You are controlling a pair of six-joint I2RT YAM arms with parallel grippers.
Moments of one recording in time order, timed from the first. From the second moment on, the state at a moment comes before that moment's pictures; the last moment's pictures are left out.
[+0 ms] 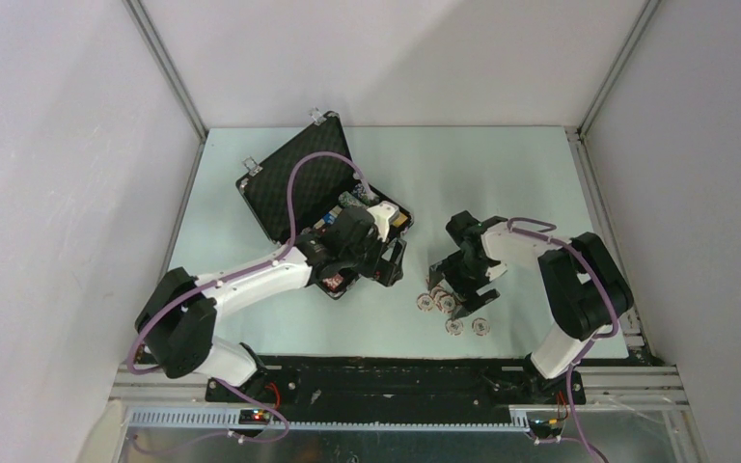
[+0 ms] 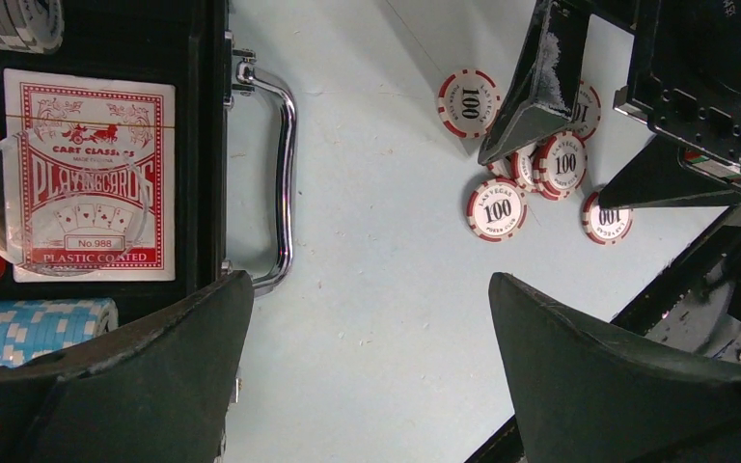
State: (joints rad) left arm -0.80 1.45 0.93 -0.25 0.09 -0.27; right arm 0.48 1.69 0.91 -0.81 -0.21 1.49
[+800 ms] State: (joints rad) left arm -0.76 1.45 0.91 -0.21 0.14 -0.26; right arm 0.45 1.77 1.00 -0.85 -0.21 1.46
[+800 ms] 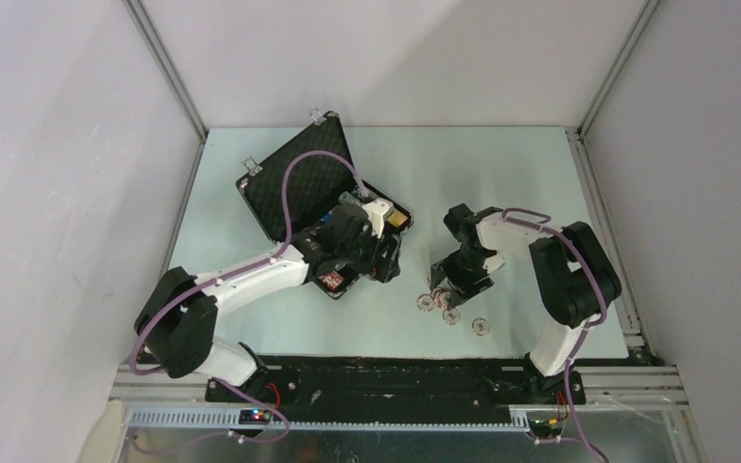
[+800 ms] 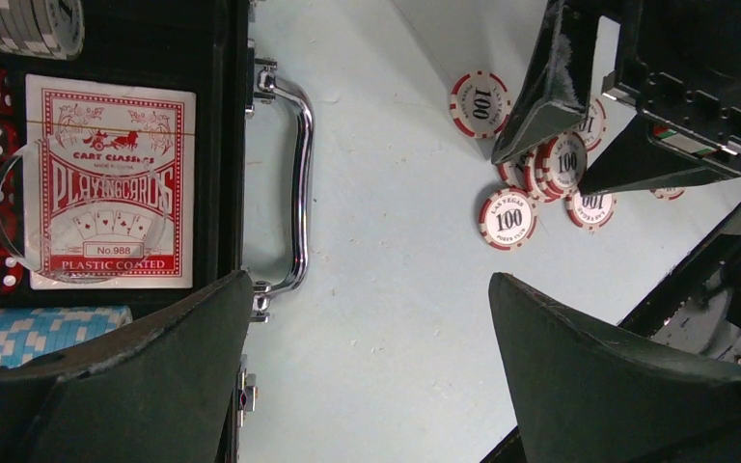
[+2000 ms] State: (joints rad) left arm -0.75 1.45 0.91 -0.21 0.14 -0.26; right arm 0.46 1.81 1.10 -0.85 -0.15 1.30
